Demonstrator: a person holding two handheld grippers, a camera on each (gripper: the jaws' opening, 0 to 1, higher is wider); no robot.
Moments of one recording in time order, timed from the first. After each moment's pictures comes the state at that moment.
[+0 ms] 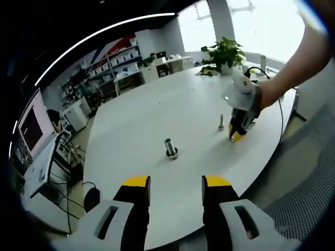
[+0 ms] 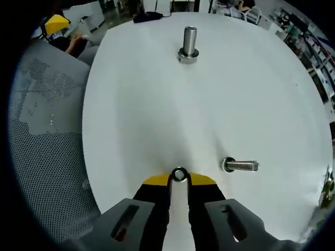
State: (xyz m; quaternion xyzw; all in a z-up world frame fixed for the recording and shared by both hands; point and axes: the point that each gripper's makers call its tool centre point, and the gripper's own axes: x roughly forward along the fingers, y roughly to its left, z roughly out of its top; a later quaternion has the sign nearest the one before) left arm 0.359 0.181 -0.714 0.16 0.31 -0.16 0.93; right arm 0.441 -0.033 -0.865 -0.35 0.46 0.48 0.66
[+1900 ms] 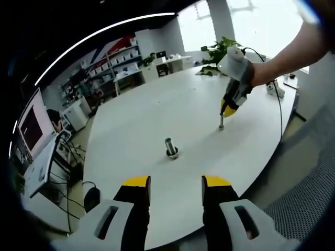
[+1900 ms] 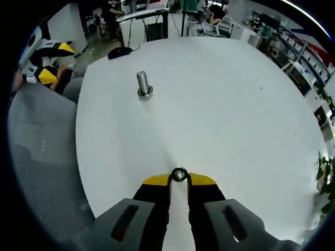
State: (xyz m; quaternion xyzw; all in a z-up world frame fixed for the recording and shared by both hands) left arm 0.358 0.183 -0.715 0.15 0.31 -0.16 0.93; right arm 0.502 -0.037 -0.812 -0.31 0.42 0.46 0.72
